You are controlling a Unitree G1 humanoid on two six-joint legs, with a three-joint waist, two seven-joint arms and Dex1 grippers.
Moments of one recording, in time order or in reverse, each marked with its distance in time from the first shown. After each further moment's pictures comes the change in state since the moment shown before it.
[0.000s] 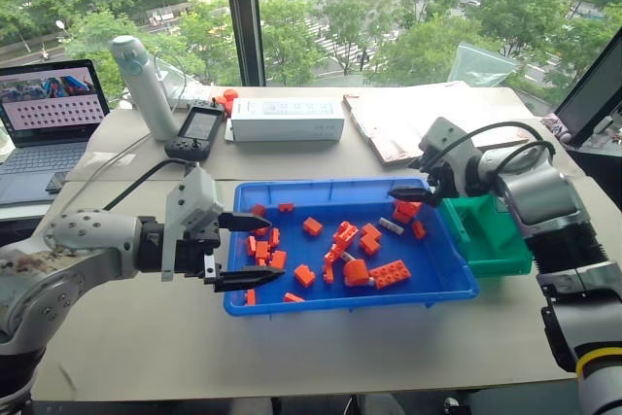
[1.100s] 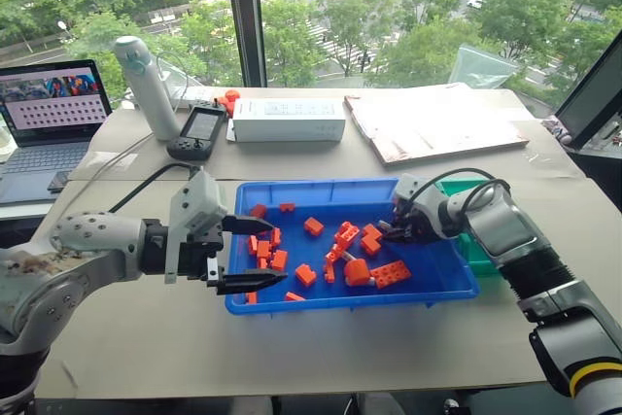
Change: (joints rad) left arm 0.003 -0.008 -0.015 -0.001 0.004 -0.001 -0.003; right arm 0.082 0.090 0.117 0.130 -0.113 0.007 -0.013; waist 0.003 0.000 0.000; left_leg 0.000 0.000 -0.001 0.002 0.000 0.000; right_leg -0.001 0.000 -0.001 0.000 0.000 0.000
